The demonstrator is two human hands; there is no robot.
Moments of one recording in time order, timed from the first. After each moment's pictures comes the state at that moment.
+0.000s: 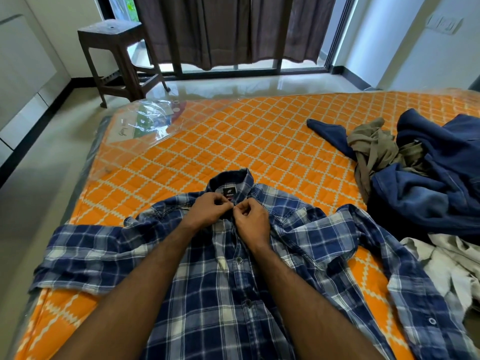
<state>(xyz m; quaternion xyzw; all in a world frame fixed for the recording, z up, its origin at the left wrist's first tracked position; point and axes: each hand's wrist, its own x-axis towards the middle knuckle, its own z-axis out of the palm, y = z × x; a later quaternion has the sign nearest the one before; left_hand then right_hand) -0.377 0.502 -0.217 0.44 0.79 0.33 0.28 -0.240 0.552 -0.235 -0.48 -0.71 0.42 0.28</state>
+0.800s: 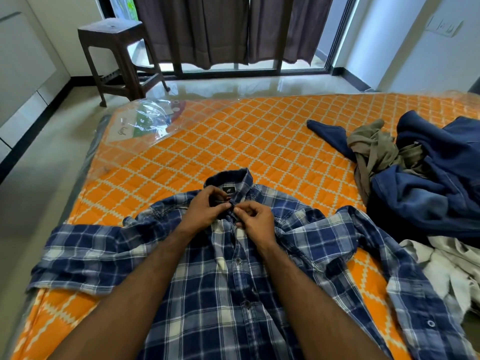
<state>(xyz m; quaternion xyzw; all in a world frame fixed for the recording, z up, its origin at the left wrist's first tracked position) -0.379 0.493 -0.228 0.42 0.74 0.45 0.27 -0.229 0.569 -0.241 -0.41 -0.62 0.60 0.30</state>
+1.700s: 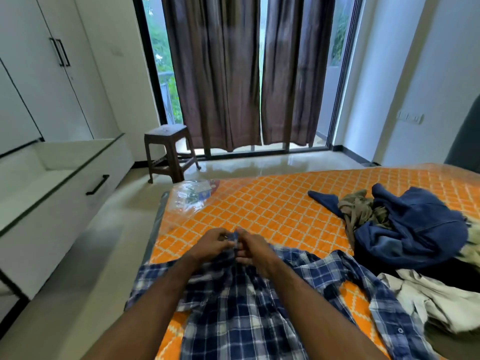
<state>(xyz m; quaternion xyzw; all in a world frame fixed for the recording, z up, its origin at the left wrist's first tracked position) -0.350 0.359 -0.036 0.48 0.76 0.34 0.26 -0.206 0.450 -0.044 -0.34 -0.57 0.73 0.15</state>
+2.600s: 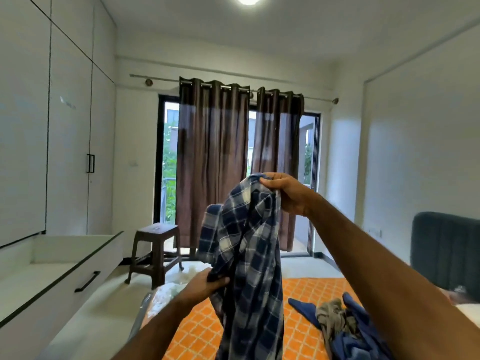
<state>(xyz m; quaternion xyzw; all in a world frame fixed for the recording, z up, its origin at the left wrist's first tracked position) -0.308 0.321 0.142 0.49 0.66 0.52 0.23 -0.077 0.438 0.395 0.02 -0.73 0.64 0.23</state>
